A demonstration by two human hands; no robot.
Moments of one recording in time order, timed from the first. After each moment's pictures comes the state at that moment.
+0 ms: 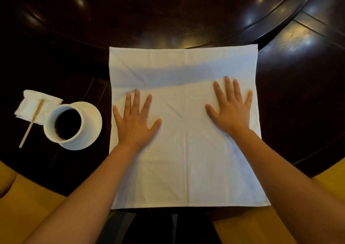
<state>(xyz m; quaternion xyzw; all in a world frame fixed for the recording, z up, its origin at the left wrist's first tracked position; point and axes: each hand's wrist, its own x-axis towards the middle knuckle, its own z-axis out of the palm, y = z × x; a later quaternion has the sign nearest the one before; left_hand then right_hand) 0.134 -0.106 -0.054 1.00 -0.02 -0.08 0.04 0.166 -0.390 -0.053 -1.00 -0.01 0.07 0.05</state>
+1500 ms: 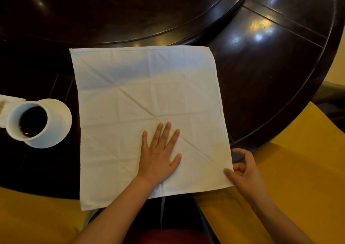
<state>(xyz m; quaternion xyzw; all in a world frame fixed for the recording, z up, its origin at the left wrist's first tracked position) 0.012 -0.209 -0.043 0.97 -0.22 -0.11 0.07 -0.063 -0.430 0.033 -0.77 0.36 0.19 0.49</state>
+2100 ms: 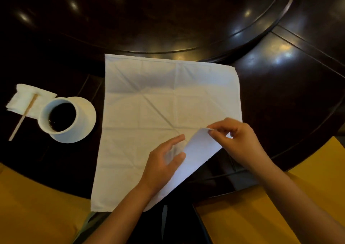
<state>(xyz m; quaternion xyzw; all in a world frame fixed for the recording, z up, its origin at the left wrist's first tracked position) 0.030 -0.185 0.014 0.77 0.02 -0.17 0.61 0.075 -0.382 0.084 -0.88 0.03 0.14 0.45</state>
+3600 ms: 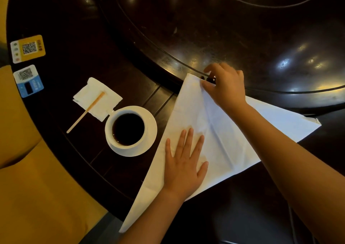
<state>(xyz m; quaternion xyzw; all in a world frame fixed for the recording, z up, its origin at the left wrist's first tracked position) 0.093 -0.112 -0.050 0.99 0.02 -0.09 0.07 0.301 -0.179 0.021 -0.96 -0.21 -0.04 0.19</state>
